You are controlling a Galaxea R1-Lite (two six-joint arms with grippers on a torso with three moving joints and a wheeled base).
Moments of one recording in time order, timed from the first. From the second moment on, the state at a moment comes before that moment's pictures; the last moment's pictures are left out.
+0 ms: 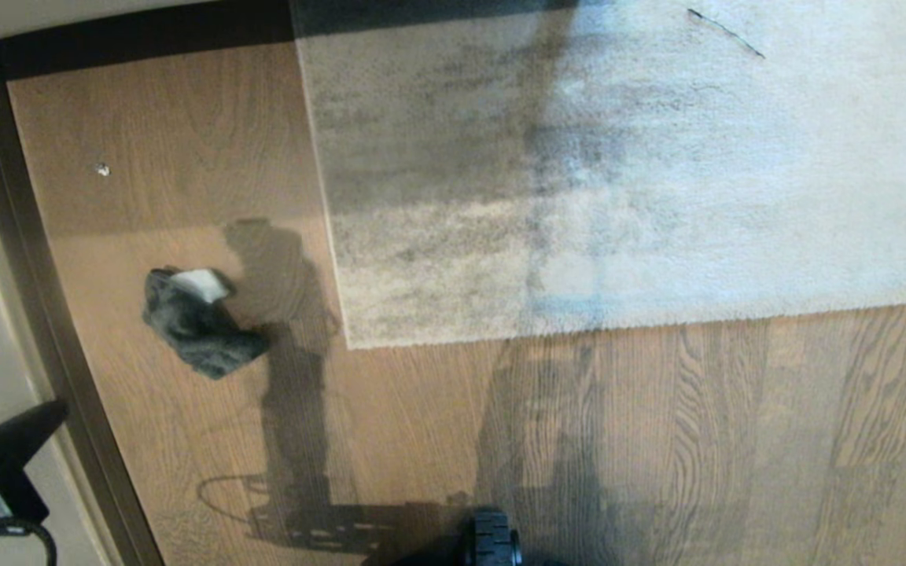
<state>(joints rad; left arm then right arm) -0.01 0.86 -0.30 -0.39 0.04 -0.07 0.00 0.00 0.00 0.00 0.01 0.02</state>
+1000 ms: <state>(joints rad) 0.17 1.17 -0.33 -0.70 0.03 -0.08 0.00 0.00 0.00 0.00 0.01 0.02</state>
